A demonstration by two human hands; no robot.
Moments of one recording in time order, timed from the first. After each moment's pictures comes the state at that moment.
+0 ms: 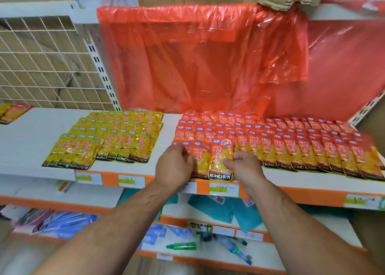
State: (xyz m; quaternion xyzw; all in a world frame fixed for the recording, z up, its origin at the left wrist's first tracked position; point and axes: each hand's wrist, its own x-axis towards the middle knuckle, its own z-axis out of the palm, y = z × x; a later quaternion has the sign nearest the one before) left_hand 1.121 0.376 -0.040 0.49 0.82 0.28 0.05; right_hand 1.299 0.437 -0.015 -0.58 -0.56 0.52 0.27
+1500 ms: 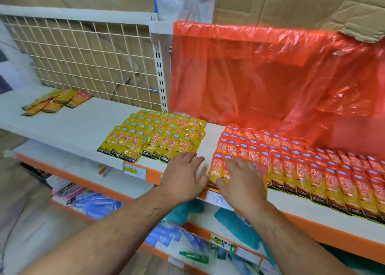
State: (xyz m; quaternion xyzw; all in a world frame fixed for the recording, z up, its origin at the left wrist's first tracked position) left_hand 1.046 0.318 -0.044 0.58 0.78 0.23 -0.08; right_hand 1.207 0.407 -0.025 -0.43 -0.89 0.09 0.10
